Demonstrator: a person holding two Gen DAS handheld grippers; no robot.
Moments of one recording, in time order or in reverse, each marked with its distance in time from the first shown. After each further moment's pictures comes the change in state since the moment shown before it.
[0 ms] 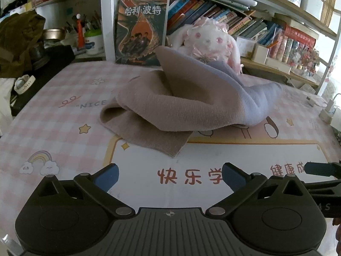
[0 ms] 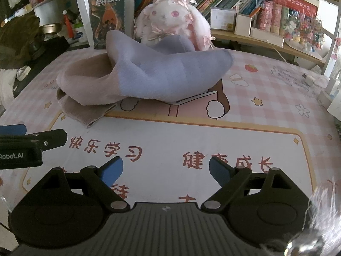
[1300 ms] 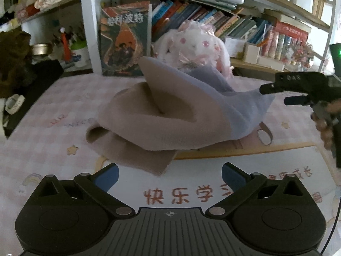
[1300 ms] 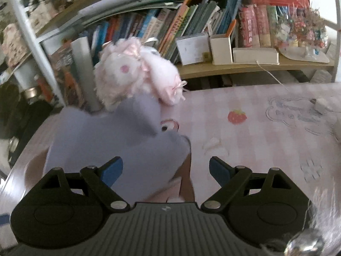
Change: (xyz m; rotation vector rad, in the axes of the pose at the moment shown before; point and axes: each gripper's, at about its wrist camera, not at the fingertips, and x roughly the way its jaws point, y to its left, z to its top) left arm 0.007 -0.023 0.024 0.075 -0.017 0.008; right arm 0.077 -0.126 0.124 0.210 -0.143 0.131
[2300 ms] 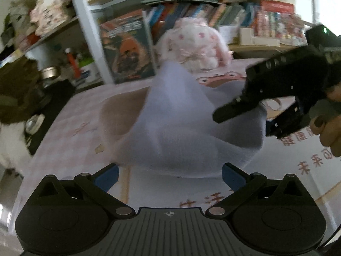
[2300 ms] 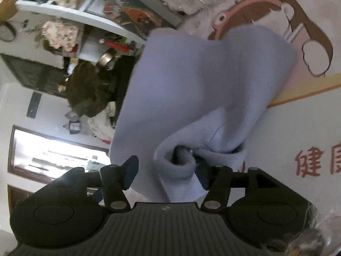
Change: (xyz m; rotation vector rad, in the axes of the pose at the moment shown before) left arm -0.028 0.010 -0.041 0.160 -0.029 0.103; right arm 0.011 0.062 -0.090 0.388 0.434 0.562
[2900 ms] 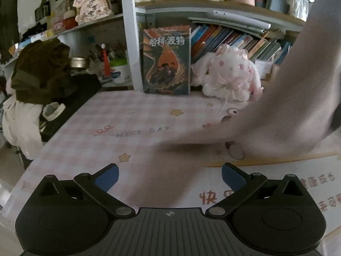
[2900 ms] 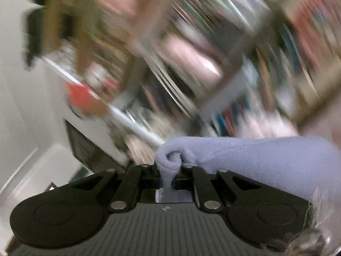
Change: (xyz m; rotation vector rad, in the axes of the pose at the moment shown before) left arm -0.003 0.047 0.015 -0.201 -0.101 0.020; right arm -0.245 0.130 0.044 -0.281 -0.740 0.325
